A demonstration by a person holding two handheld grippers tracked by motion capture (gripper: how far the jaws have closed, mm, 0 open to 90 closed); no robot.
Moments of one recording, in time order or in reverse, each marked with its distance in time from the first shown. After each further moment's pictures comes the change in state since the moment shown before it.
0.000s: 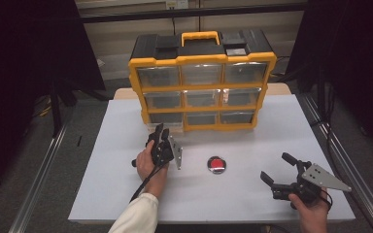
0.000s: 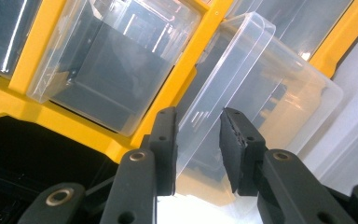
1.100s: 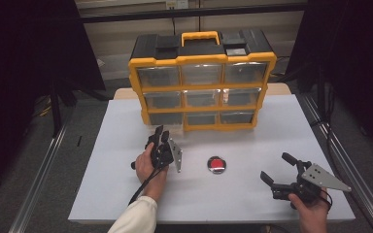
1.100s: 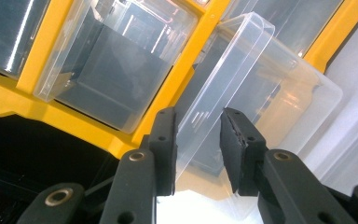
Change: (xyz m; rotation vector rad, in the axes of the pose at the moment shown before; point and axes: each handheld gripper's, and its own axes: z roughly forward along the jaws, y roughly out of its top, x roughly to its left) left arm -0.002 0.000 -0.008 -0.009 -0.009 -0.023; right arm 0.000 0.000 0.000 0.002 -0.003 -0.003
